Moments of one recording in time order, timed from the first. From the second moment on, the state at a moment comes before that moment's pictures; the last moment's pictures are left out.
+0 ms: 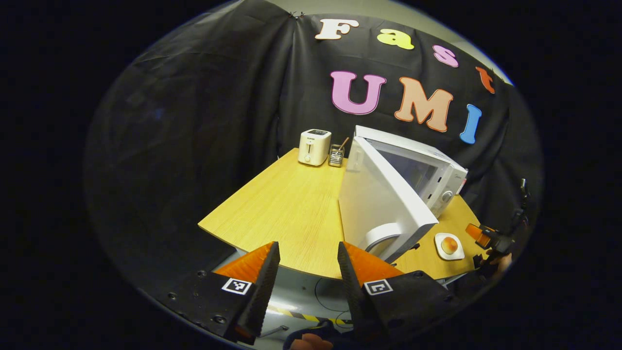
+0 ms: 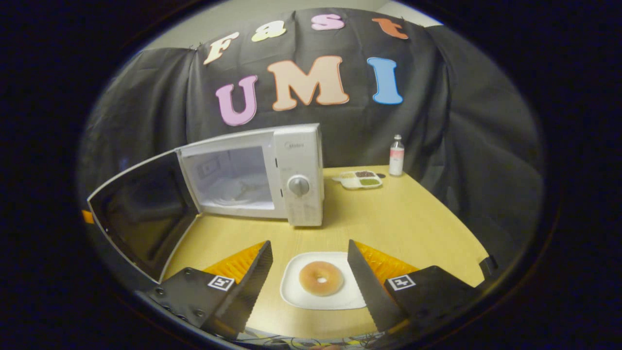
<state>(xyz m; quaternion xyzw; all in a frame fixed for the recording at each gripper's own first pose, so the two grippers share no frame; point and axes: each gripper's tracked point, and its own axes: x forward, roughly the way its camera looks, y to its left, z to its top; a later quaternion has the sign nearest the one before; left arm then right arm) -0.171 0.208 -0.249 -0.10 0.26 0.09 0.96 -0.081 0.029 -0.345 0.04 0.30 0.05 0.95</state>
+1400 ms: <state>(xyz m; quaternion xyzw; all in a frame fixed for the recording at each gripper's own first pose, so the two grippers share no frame) -0.065 0.119 -0.012 -0.04 -0.02 0.01 1.00 -0.074 0.024 -0.456 -0.01 0.40 0.05 0.91</state>
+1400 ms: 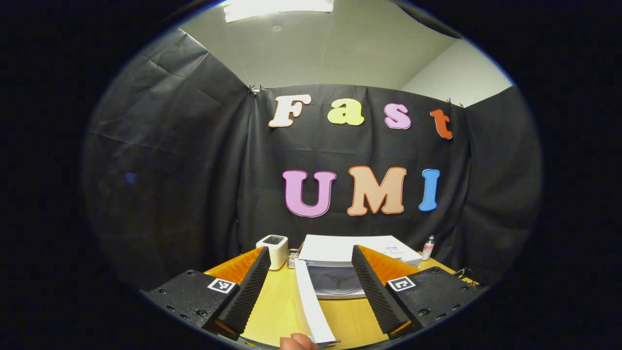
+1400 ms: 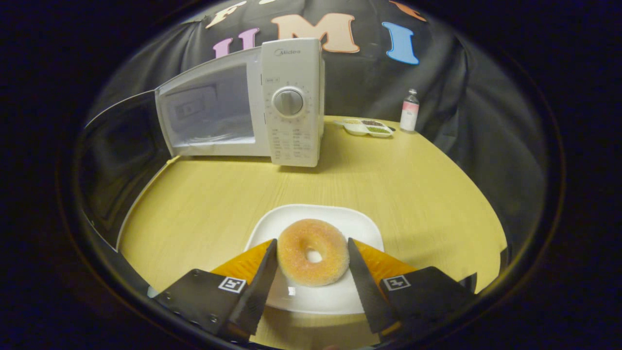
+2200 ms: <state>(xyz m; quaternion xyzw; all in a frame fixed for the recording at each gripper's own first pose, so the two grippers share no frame) -0.064 0.110 -0.015 -0.03 0.00 -0.01 1.00 -0.001 0.135 -0.359 0.06 0.31 0.08 0.95</state>
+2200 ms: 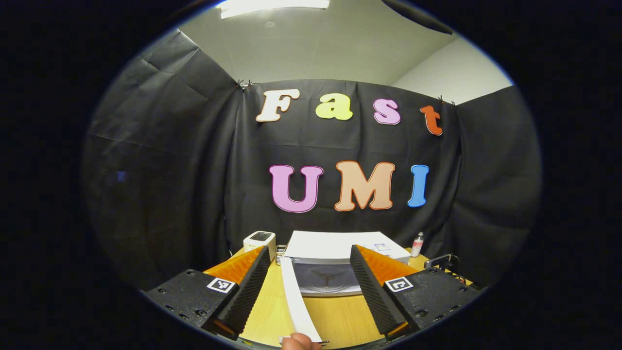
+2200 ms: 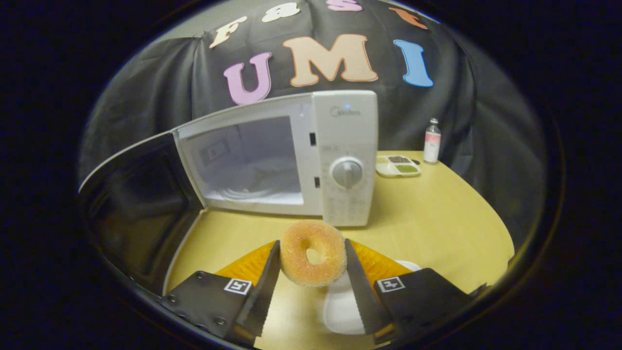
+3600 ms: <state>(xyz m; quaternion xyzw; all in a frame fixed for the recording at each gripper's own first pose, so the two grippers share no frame) -0.109 0.168 -0.059 -0.01 0.09 0.10 0.99 0.151 0.309 -0.392 0.49 0.26 -0.08 0.83</state>
